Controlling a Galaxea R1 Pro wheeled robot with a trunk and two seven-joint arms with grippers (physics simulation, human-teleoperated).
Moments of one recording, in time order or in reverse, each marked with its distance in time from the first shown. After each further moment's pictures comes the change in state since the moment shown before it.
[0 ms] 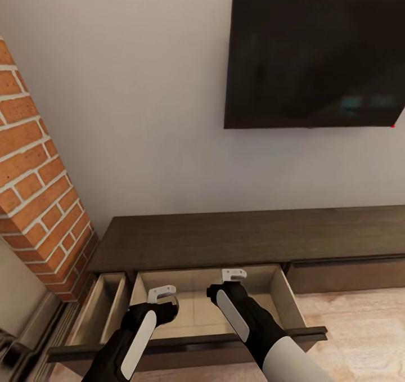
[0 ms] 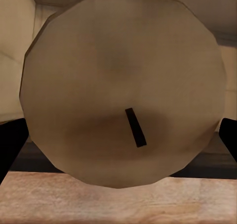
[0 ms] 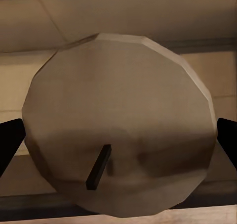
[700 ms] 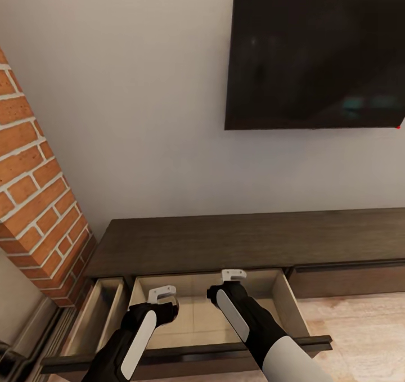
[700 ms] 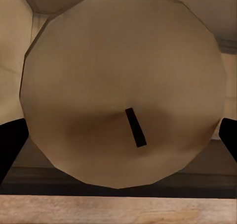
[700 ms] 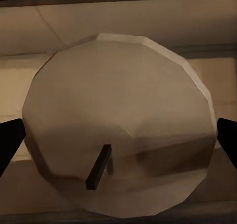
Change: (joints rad) left arm 0.000 0.000 0.000 0.000 0.003 0.006 0.000; right arm -0.002 0.000 0.000 0.001 0.000 0.022 -0.003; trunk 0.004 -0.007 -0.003
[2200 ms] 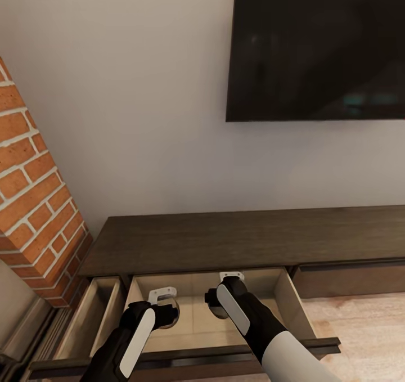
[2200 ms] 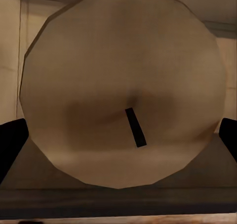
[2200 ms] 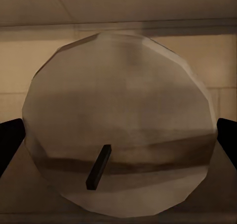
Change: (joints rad) left arm -0.001 0.001 0.009 -0.018 0.006 0.082 -0.003; right arm -0.023 0.000 0.000 0.008 -0.087 0.119 -0.002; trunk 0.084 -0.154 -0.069
